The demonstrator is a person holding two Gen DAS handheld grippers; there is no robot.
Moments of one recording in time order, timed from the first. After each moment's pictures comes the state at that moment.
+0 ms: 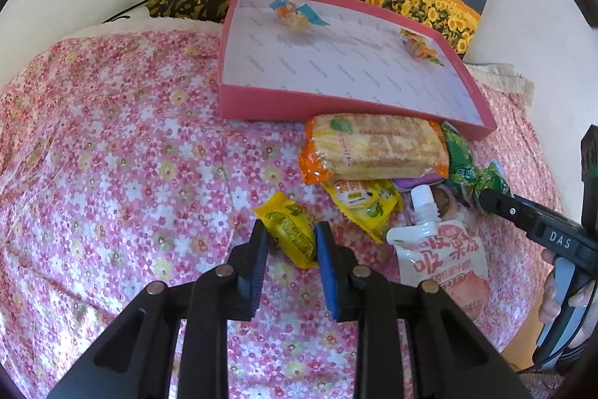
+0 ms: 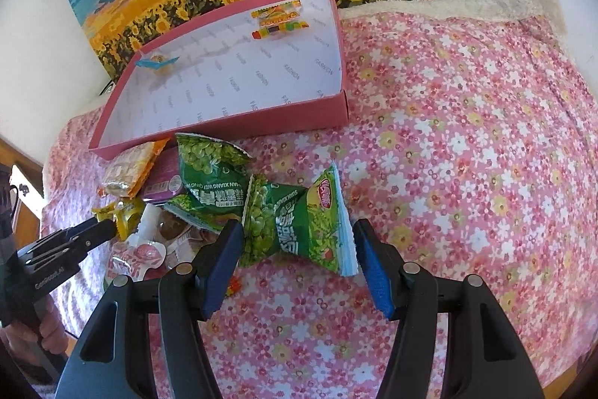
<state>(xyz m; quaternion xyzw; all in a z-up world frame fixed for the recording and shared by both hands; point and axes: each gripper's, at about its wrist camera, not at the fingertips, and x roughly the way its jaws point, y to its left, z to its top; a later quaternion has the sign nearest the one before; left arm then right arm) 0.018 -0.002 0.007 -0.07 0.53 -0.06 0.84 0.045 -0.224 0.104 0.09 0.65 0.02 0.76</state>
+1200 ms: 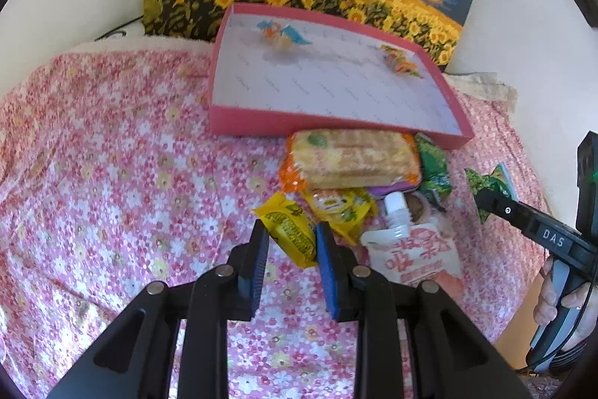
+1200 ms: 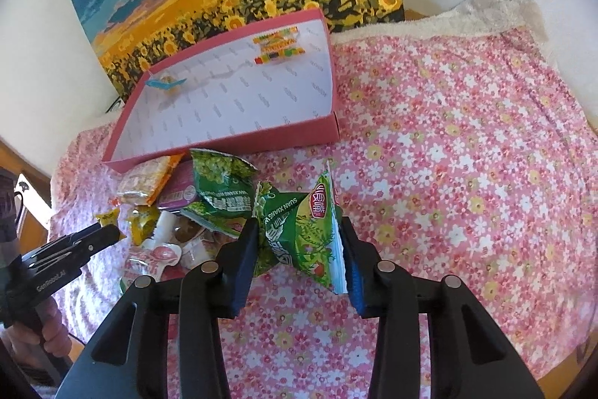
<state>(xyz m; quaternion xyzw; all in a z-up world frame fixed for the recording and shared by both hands) 0.003 -0.002 0.029 -0.07 0.51 -0.07 0.85 0.033 -0.231 0.133 0.09 0.62 0.01 0.78</state>
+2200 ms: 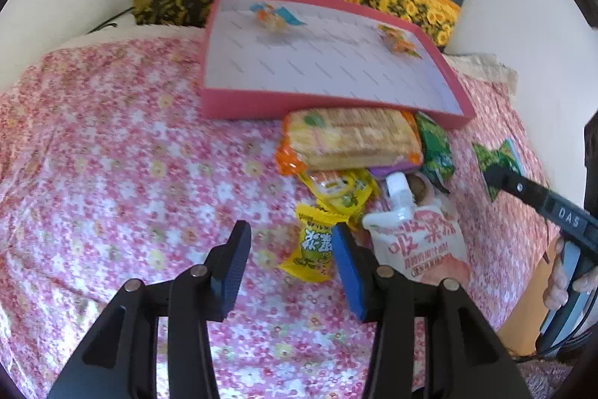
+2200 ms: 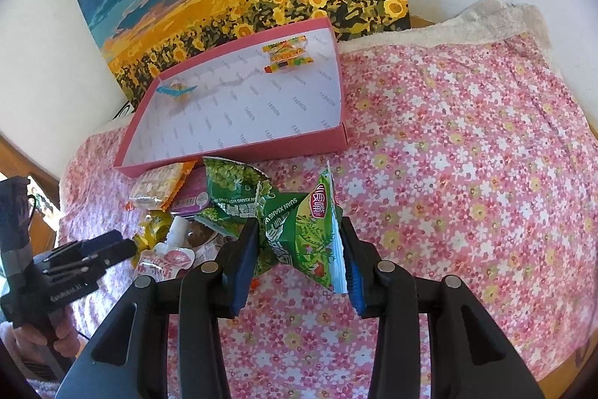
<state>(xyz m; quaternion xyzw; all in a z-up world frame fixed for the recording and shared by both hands) 0.003 -0.008 0.018 -0.06 0.54 -0.09 0.84 0.035 -0.229 0.137 0.10 0.61 0.02 0.78</state>
